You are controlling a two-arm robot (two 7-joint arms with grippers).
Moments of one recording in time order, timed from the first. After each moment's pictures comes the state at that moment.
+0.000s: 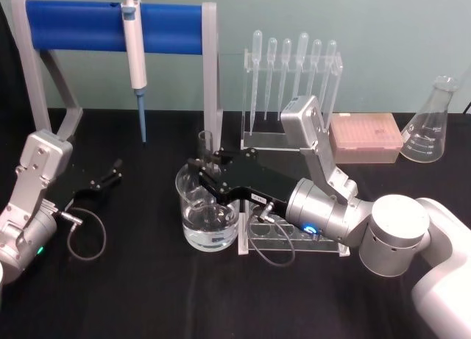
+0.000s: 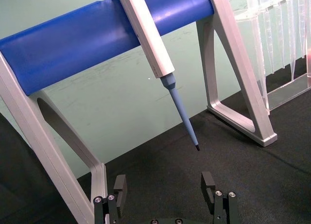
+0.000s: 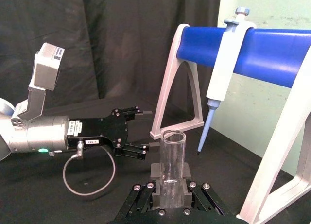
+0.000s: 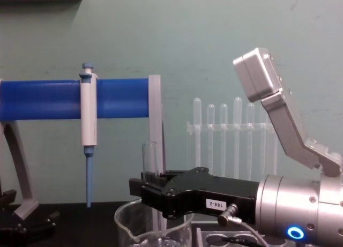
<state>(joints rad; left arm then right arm) -0.20 0.60 0.45 -1.41 -0.25 -0.12 0.03 0.43 0.29 -0.59 -1.35 0.38 -0.03 0.55</state>
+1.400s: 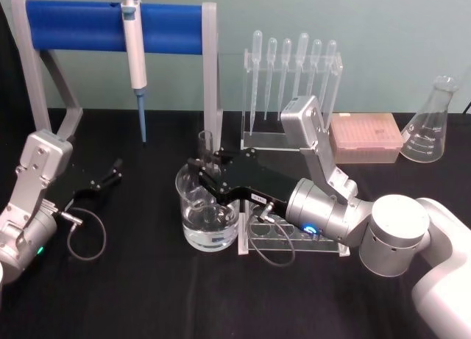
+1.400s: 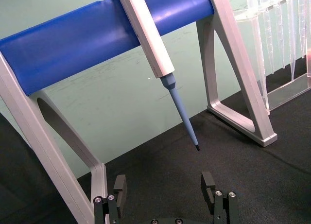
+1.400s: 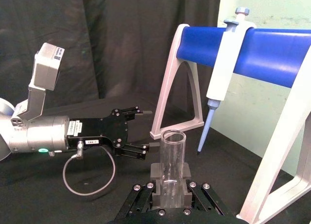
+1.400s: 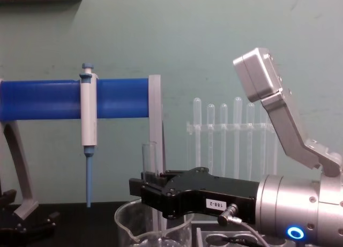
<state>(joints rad) -0.20 0.60 0.45 -1.41 -0.25 -0.12 0.03 0.43 0.29 -0.59 -1.35 0.38 -0.03 0.55</state>
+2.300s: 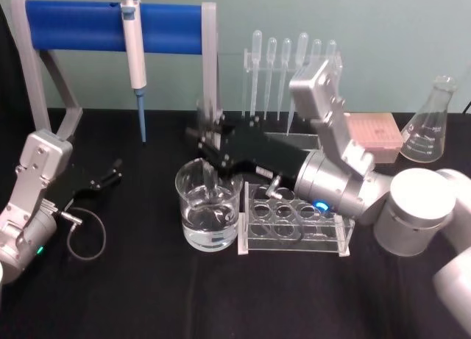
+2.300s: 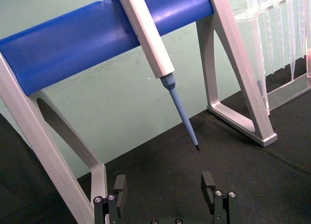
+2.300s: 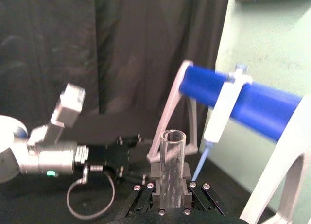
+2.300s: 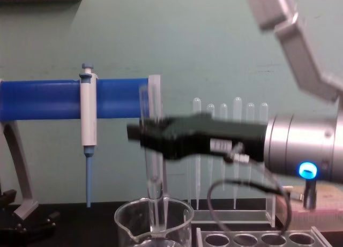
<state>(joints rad) -0.20 0.60 0.45 -1.41 -0.25 -0.12 0.03 0.43 0.35 -0.57 -1.54 0.36 0.04 0.52</state>
